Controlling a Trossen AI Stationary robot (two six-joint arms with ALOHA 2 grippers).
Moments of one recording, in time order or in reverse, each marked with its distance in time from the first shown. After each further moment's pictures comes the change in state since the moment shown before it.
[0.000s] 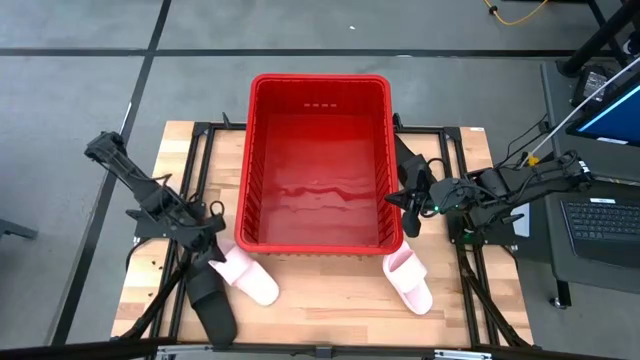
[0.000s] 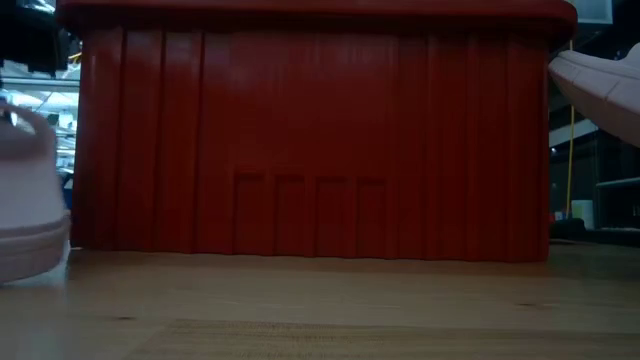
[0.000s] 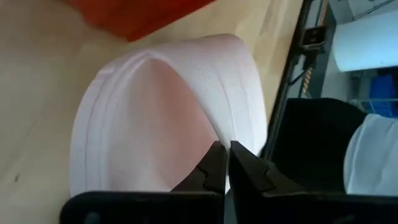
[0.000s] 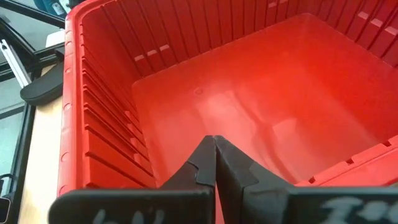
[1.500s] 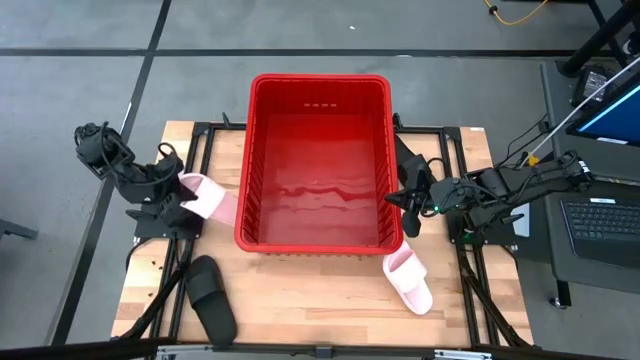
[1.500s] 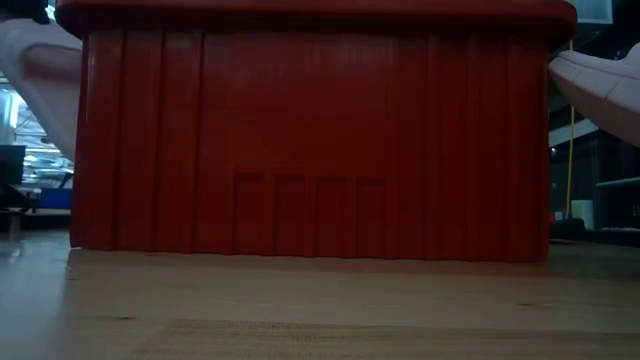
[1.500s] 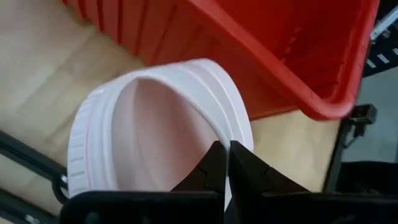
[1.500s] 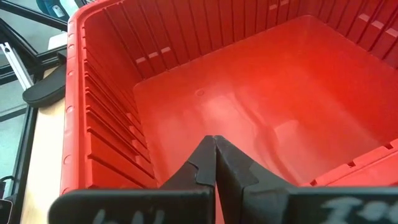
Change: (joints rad) left arm 0.000 -0.004 0.693 -0.948 -0.399 0.047; right arm 0.000 0.000 0.000 0.010 0.000 -0.002
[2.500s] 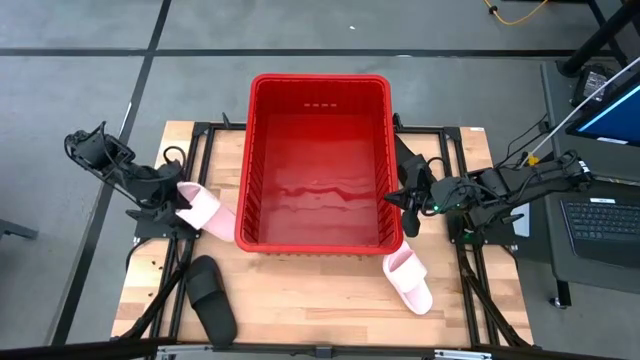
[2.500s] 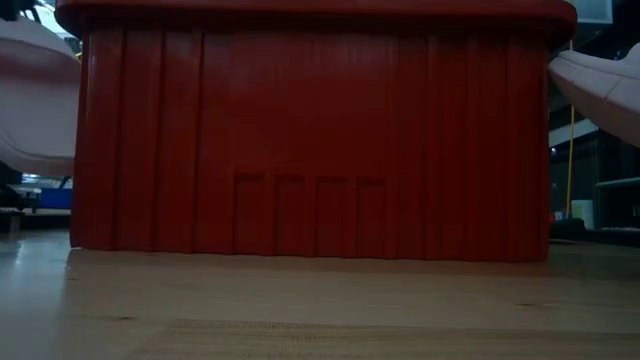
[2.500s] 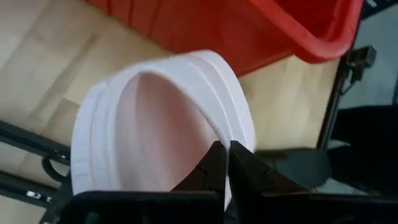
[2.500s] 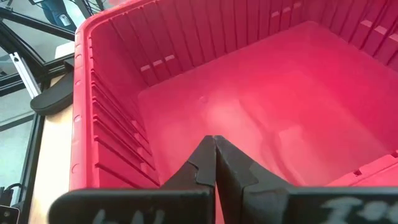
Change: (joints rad) left arm 0.145 0.003 0.000 0.004 0.272 0.207; right arm 0.000 0.000 0.000 0.032 0.000 0.000
